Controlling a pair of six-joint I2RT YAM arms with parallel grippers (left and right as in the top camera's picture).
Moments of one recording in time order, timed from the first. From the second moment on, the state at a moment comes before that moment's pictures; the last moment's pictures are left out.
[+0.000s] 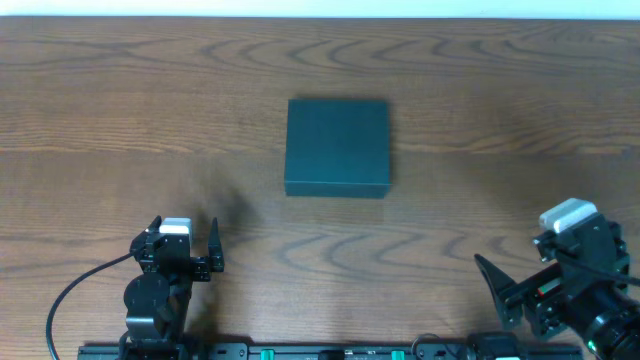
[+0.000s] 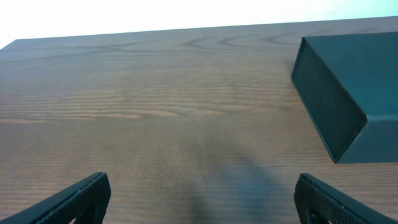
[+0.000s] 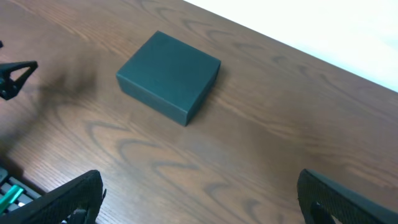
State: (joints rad) left arm -0.05 0.01 0.13 -0.43 -0.02 0.04; right arm 0.07 0.80 1.64 -1.49 -0.27 -0.31
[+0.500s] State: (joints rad) left arm -0.05 0.01 0.13 -0.42 -0.01 0.04; right arm 0.02 0.24 0.97 -1.06 -0.30 -0.32
